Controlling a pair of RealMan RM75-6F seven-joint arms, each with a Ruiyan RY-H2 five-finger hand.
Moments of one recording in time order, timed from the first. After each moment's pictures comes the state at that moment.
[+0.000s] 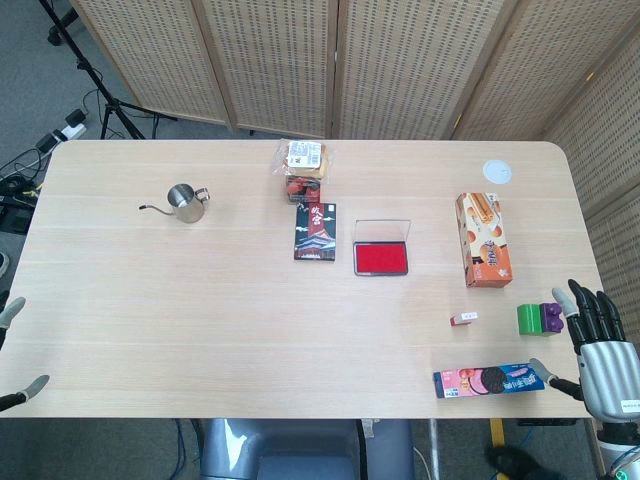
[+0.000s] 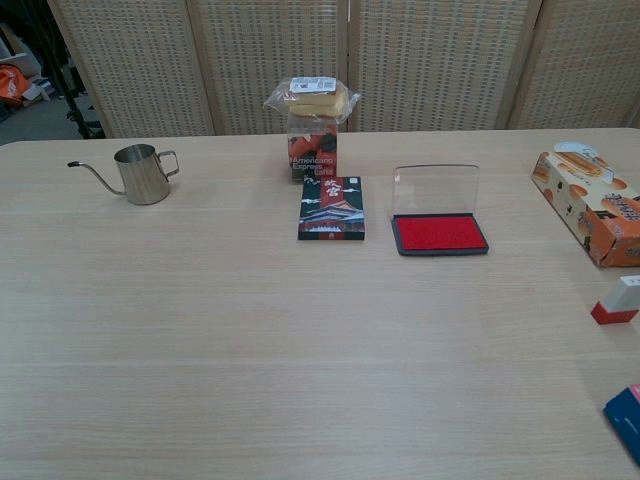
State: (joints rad) left arm 0.05 -0.98 0.03 -1.74 1.64 1.65 -0.06; right arm 0.02 -1.11 0.06 -1.66 -1.65 1.65 0.02
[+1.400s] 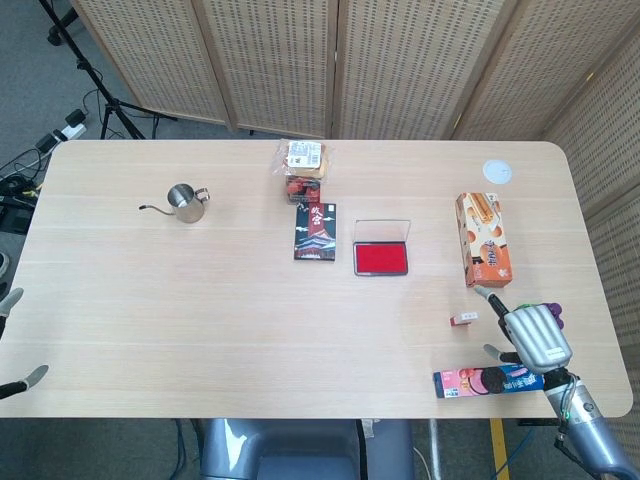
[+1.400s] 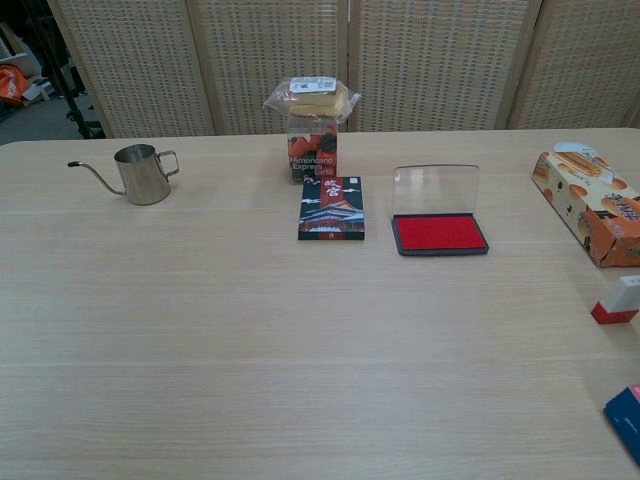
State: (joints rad) left arm 0.02 -0.99 -0.01 -1.76 1.54 1.57 -0.03; right arm 0.27 -1.25 0.06 -1.39 -1.63 1.26 0.06
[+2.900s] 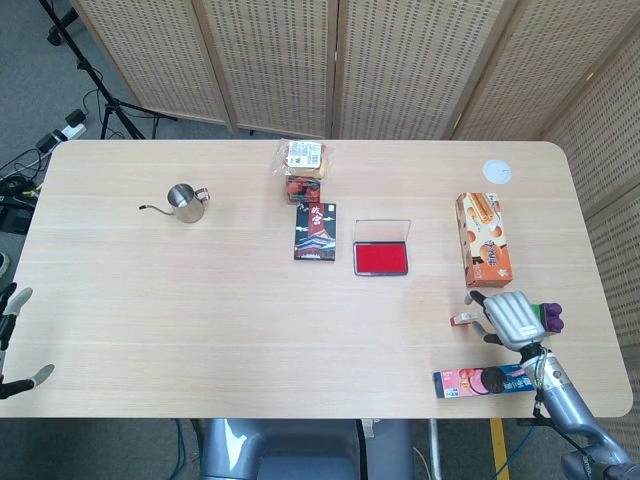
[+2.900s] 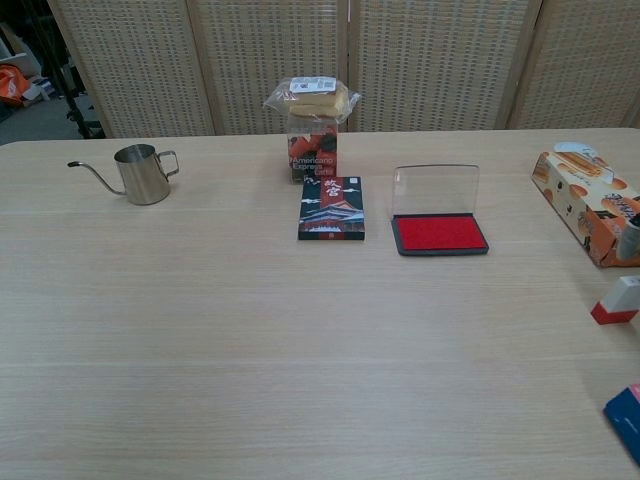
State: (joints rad) left arm 0.00 -1.01 -0.01 -1.77 1.51 1.54 0.01; right arm 0.39 -1.42 0.02 -1.11 -1.56 1.14 0.13
